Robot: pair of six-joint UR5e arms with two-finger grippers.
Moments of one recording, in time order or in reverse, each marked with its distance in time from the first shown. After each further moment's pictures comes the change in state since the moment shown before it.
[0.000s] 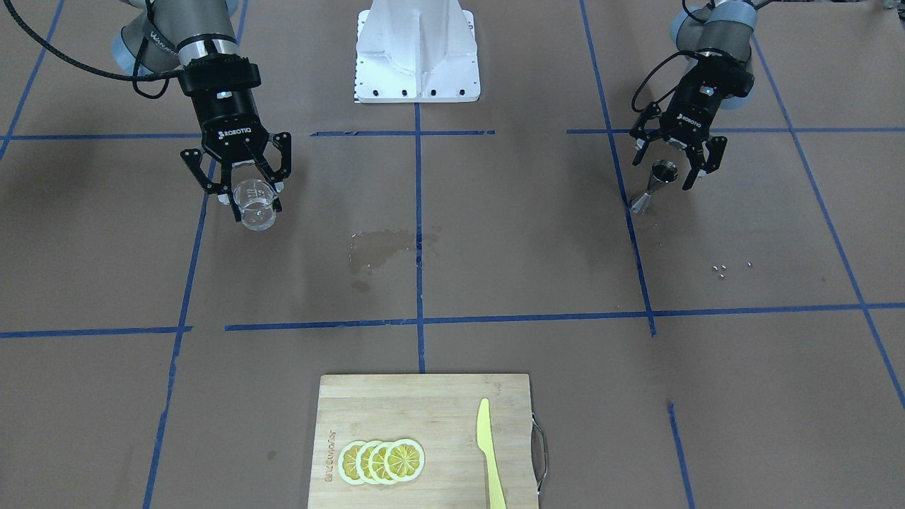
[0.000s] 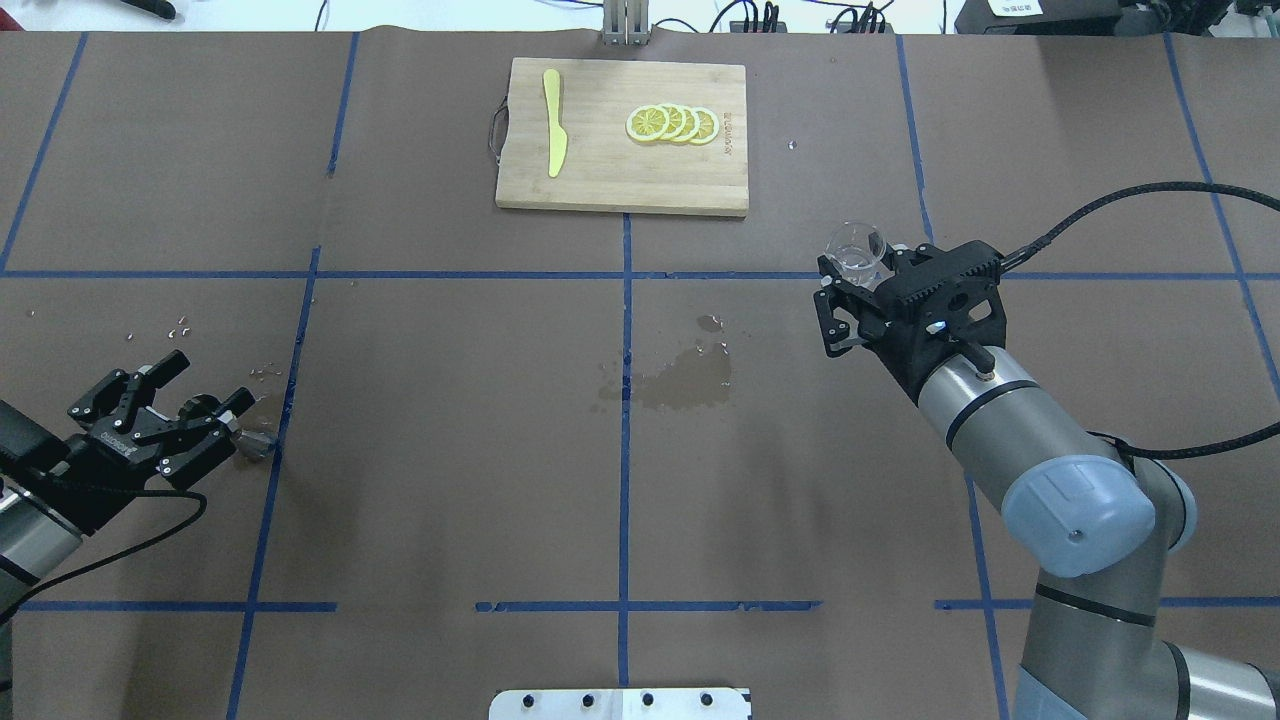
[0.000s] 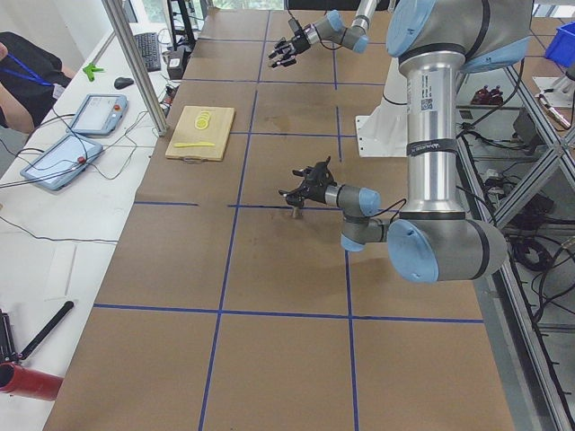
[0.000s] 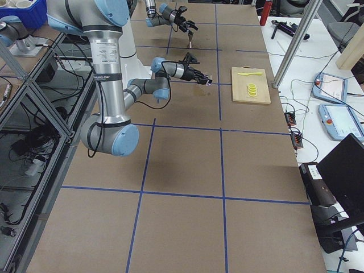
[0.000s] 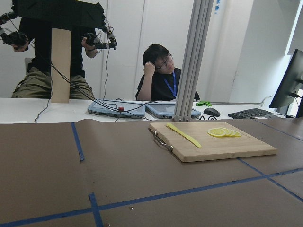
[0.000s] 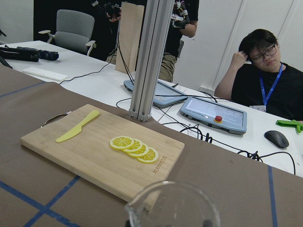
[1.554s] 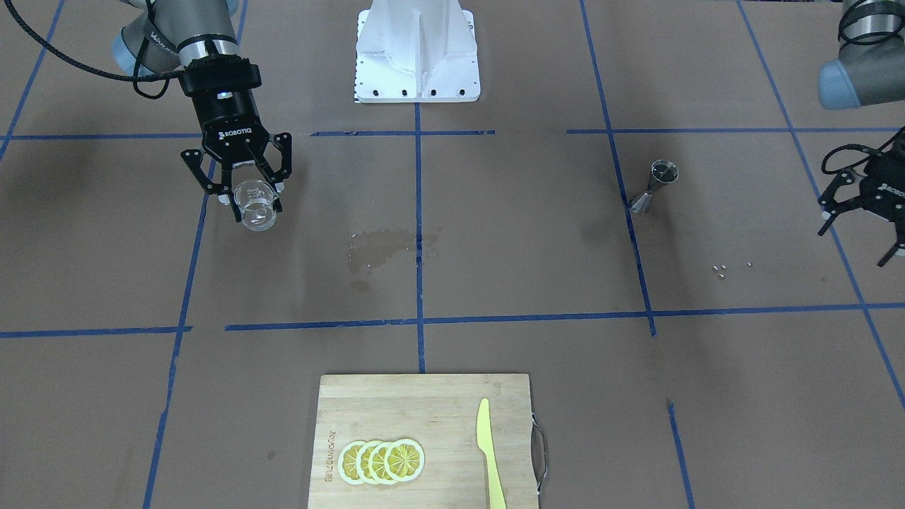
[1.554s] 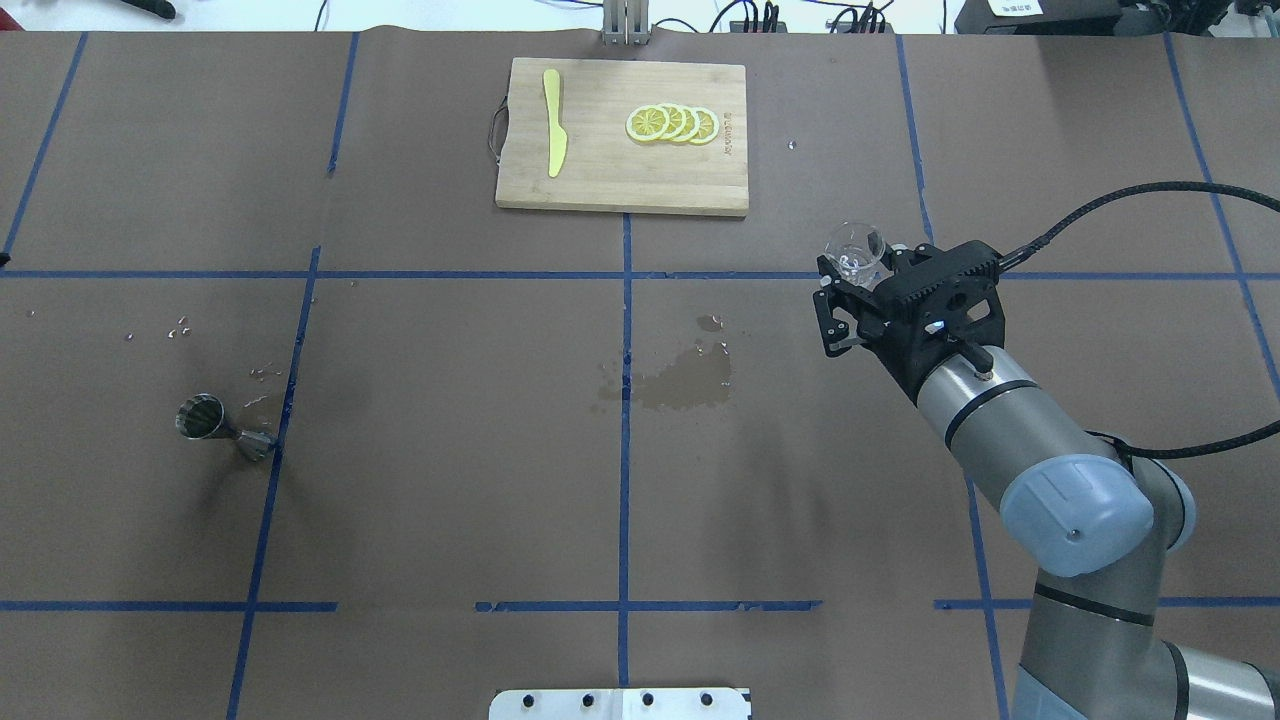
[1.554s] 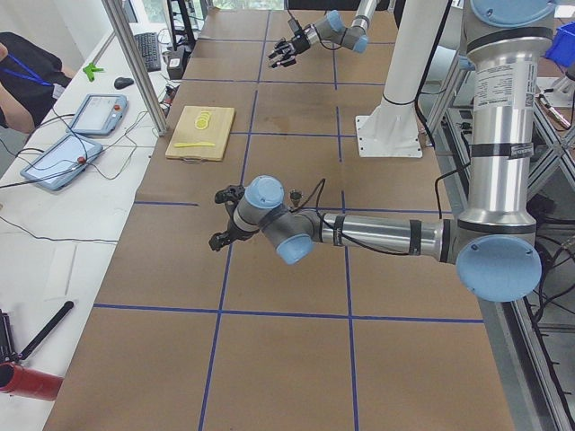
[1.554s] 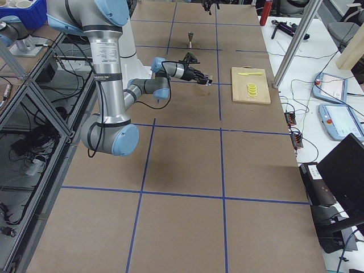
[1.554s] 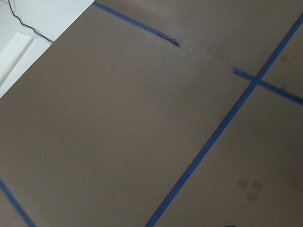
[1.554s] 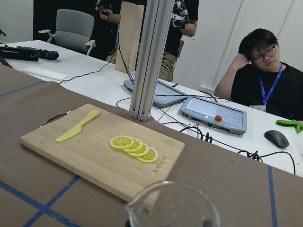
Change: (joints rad) left arm -0.985 -0.108 -0.026 1.136 -1.227 0.907; right arm 0.000 0.001 -0.002 -0.002 0.000 0.000
